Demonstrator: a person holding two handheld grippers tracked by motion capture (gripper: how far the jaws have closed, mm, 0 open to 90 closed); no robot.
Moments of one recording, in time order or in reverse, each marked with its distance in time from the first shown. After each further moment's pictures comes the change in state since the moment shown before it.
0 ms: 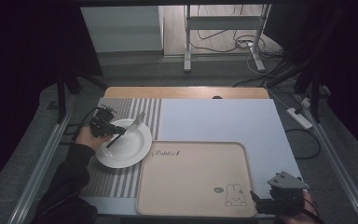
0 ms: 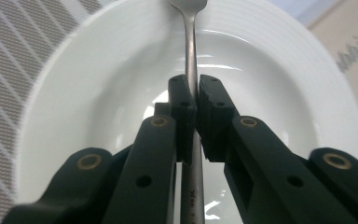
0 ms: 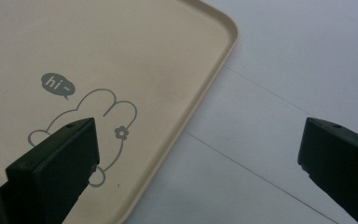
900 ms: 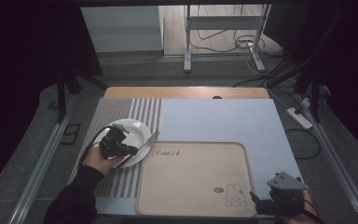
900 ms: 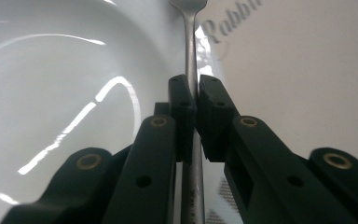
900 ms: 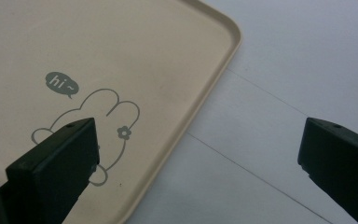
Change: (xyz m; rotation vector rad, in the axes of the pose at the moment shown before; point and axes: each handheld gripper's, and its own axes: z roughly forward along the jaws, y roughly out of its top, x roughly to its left) left arm -0.088 -0.025 0.008 0.019 -0.070 0.060; right arm 0.001 0.000 -0.001 -0.008 0.006 -0.018
